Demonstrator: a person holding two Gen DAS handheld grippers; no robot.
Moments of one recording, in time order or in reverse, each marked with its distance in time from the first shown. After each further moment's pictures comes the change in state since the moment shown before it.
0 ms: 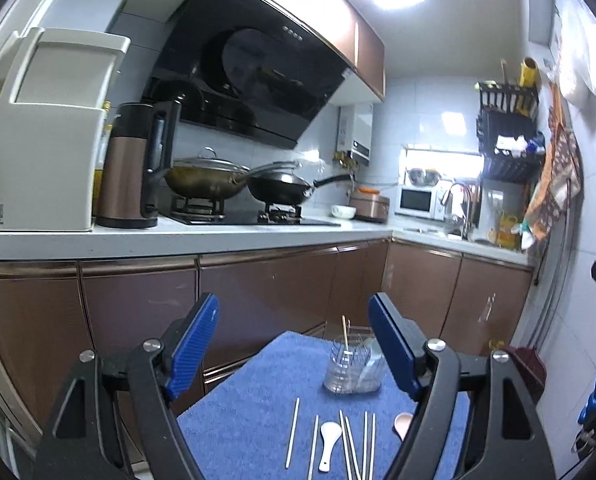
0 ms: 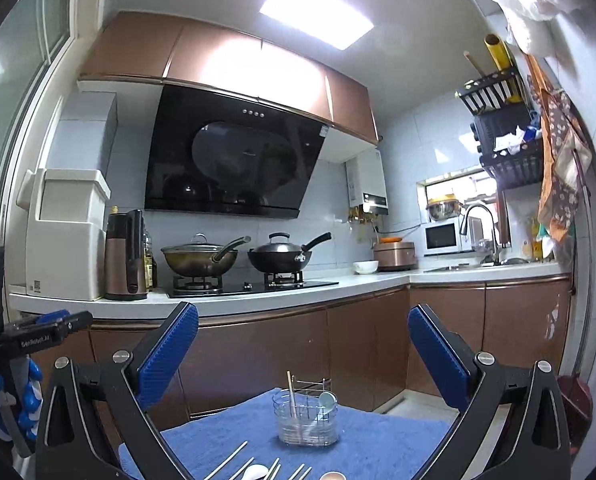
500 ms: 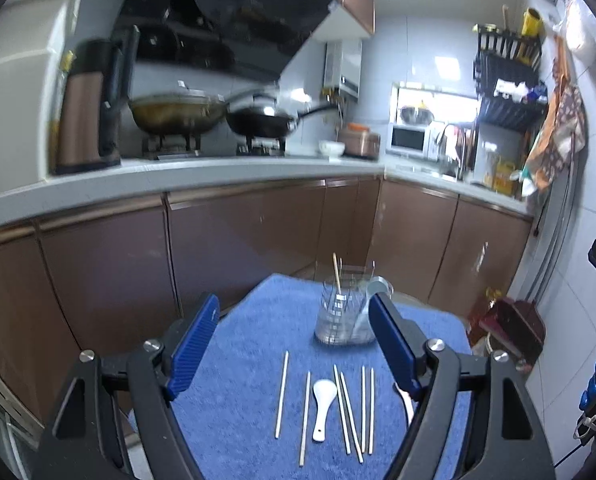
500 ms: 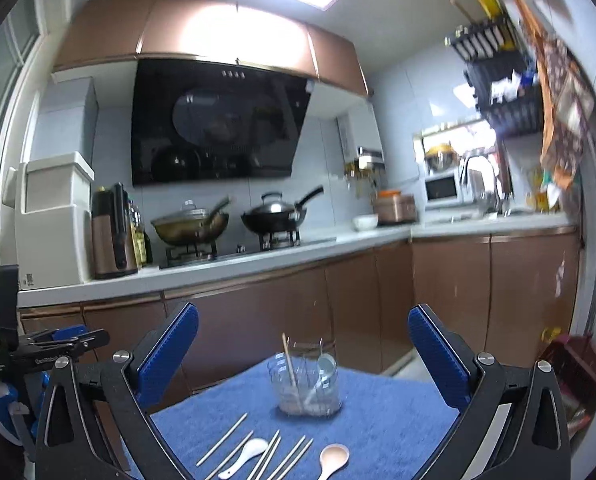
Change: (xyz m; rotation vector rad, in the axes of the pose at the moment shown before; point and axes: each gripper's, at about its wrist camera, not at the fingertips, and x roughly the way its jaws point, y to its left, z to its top) left arm 0.076 -0.017 -0.039 0.027 0.243 -0.038; right arm 0.043 -0.035 -0.034 0.087 0.163 0.018
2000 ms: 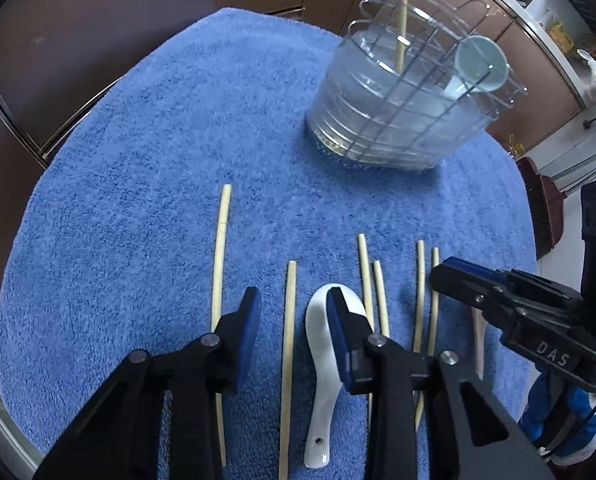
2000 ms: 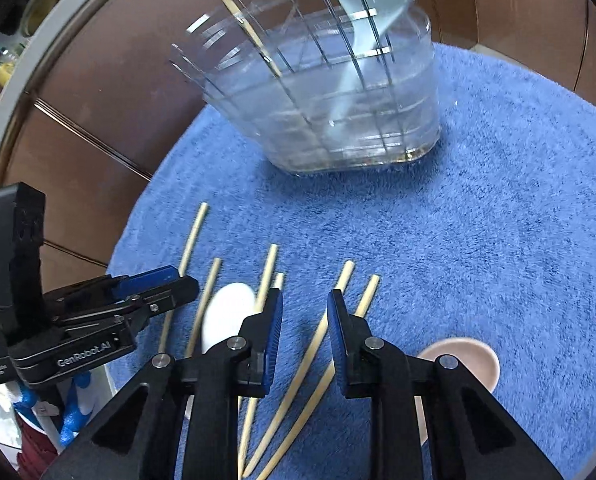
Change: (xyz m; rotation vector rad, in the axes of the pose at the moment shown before) left arm 0.324 -0.006 -0.124 -0.060 0.901 -0.135; right arm 0.326 -0.018 -0.251 0.268 1.139 0.122
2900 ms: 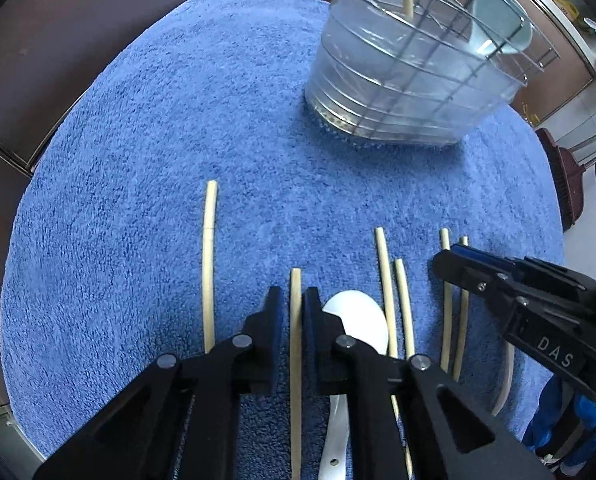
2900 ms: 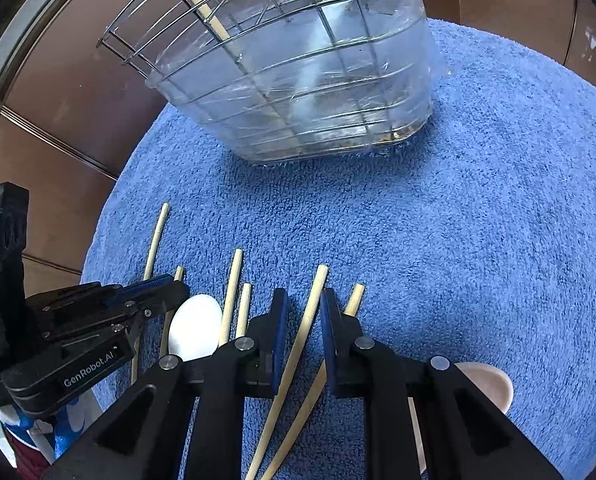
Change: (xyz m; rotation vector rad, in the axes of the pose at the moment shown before) left arm 0.045 -0.022 0.019 0.064 0.072 0.078; right arm 0.040 -0.002 0.009 0.048 0.032 -0.057
